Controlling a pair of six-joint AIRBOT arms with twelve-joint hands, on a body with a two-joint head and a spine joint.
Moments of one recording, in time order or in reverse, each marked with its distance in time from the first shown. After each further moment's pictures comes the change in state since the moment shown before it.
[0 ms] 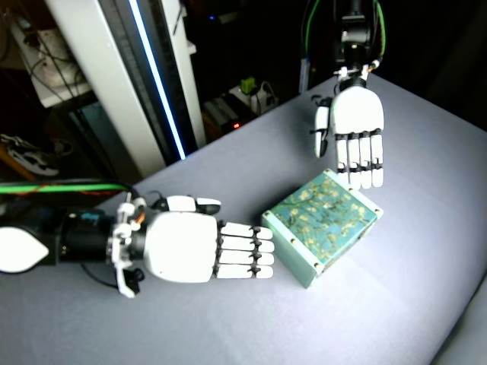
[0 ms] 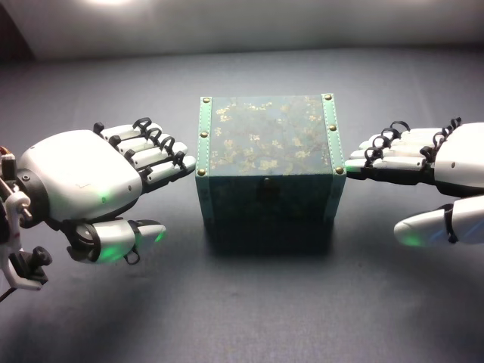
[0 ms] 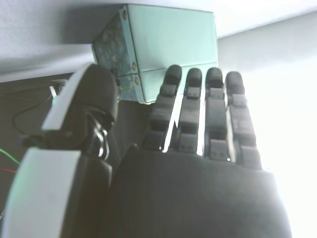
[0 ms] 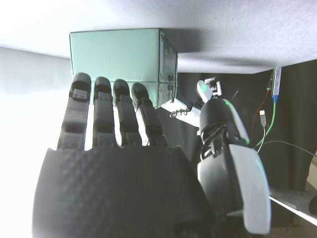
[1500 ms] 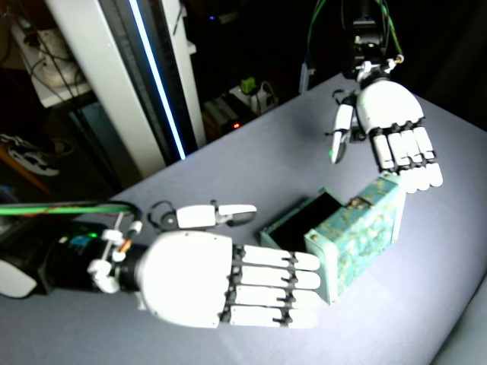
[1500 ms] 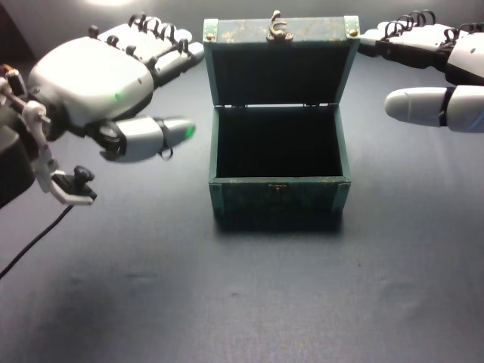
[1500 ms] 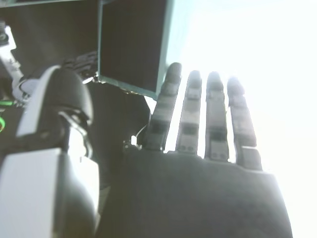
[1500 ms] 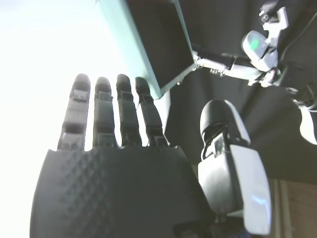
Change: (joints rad) left arm -0.165 -0.114 0.171 -0.172 -0.104 0.021; right arm 0.070 -0.091 0.174 0.374 0.140 -0.012
